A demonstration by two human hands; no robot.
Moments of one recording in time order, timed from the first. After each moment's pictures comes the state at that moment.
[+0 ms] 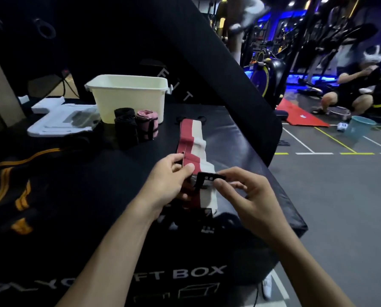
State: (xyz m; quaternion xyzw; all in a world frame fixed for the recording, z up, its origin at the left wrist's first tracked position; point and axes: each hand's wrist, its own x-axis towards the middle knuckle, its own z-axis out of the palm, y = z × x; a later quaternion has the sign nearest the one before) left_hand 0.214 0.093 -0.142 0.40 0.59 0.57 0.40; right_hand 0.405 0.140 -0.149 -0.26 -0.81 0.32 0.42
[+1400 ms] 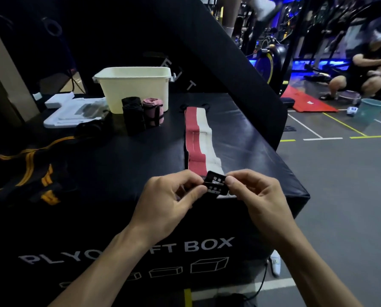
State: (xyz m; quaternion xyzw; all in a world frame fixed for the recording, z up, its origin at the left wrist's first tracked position) left_hand 0.230 0.000 -0.176 0.64 0.58 0.48 0.11; right_hand 0.425 0.082 -0.177 -0.29 -0.68 0.49 0.46
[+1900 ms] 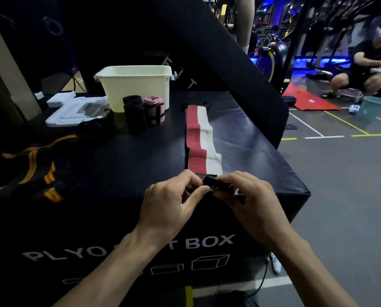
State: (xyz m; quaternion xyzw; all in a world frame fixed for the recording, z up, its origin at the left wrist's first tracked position) left_hand 0.238 0.000 -0.191 0.63 0.62 0.48 -0.03; right_hand 0.422 0.087 -0.188 -0.28 -0.86 0.14 0.40
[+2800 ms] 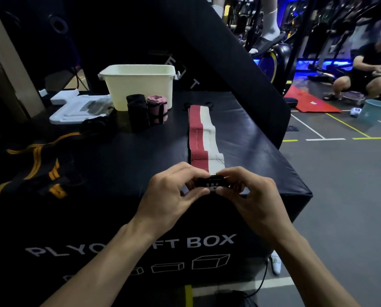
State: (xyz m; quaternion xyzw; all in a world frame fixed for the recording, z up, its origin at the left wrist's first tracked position) left_hand 0.220 0.008 -0.186 0.69 0.54 0.48 0.01; right_hand 0.419 0.088 -0.184 -0.28 -0.83 0.22 0.42
